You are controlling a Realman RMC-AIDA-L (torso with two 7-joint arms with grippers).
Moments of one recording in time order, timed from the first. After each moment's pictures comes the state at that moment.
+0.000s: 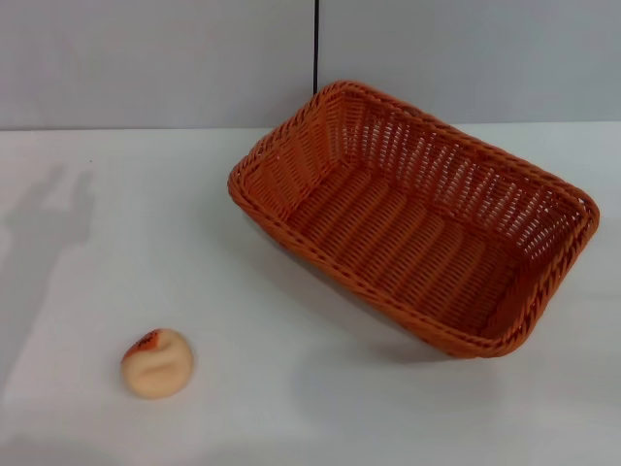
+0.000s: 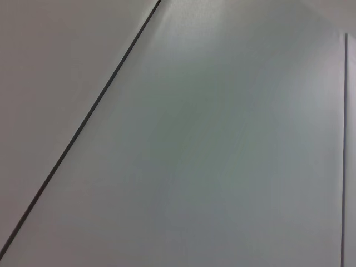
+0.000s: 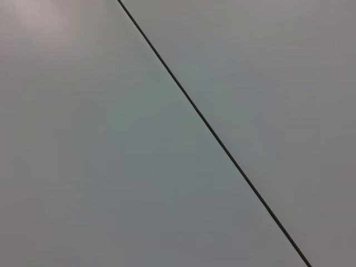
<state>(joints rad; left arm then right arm) -0.32 -2.07 -2.52 -0.02 0.83 -1.92 2.43 0.28 2.07 -0.14 -0.31 -1.27 -1.70 1.16</state>
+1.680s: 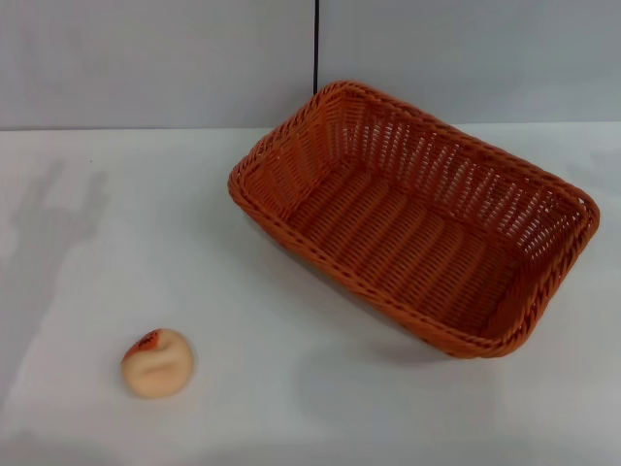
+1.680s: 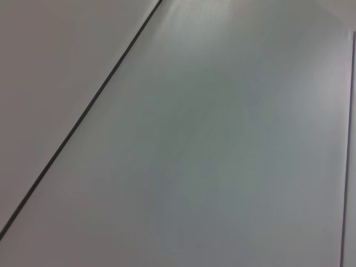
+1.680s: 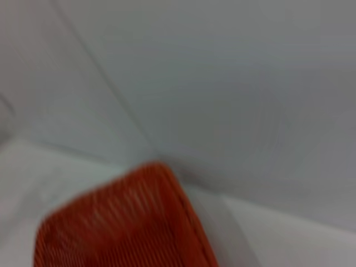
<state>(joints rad) -0.33 -2.07 -2.51 0.01 0.83 -1.91 2.42 0.66 1.80 -0.56 -1.05 -2.33 -1.80 2.23</state>
